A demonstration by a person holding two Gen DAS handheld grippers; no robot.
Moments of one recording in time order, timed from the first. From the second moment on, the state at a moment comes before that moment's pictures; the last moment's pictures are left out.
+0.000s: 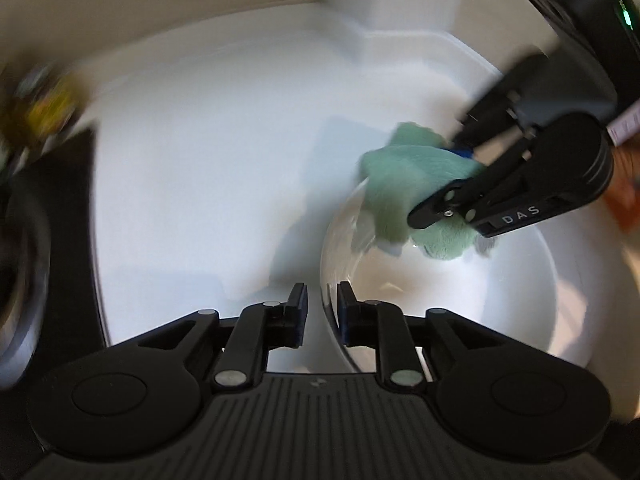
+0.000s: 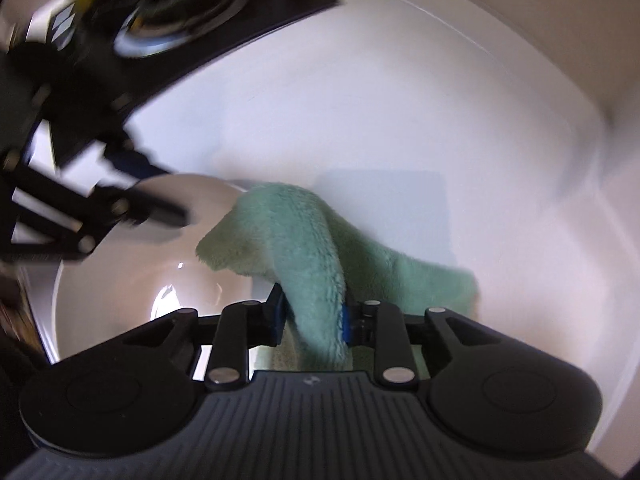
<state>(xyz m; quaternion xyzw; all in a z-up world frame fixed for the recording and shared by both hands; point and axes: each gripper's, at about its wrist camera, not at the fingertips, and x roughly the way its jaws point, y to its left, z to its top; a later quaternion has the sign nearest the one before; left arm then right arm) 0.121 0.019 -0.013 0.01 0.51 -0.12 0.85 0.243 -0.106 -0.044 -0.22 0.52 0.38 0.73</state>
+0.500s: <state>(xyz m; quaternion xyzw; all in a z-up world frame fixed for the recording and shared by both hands) 0.148 -0.009 -0.014 0.21 0.48 -0.25 0.81 0.222 -0.121 -0.037 -0.29 0.54 0.41 0.68</state>
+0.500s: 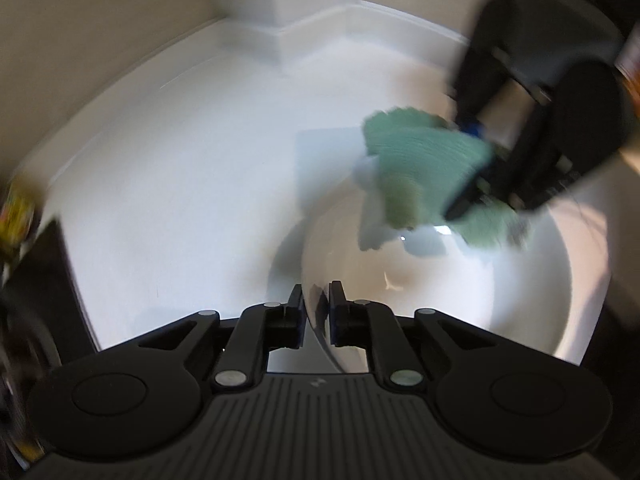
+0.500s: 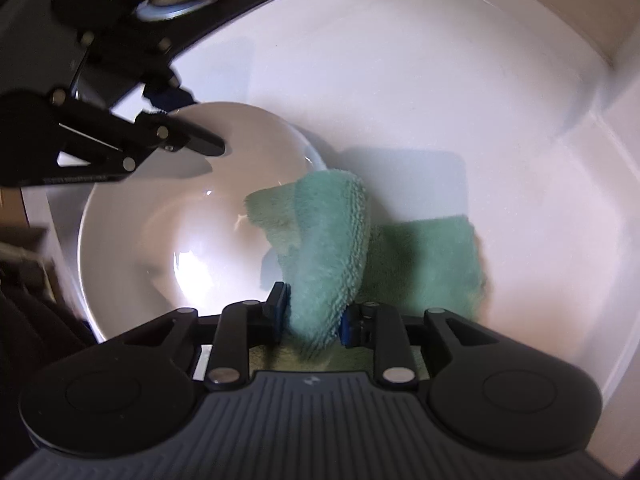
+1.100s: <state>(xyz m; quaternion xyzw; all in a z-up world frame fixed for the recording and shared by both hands) 0.116 0.011 -0.012 0.04 0.51 -0.12 0.85 0.234 -0.115 -0.043 -0.22 0.53 0.34 0.74</state>
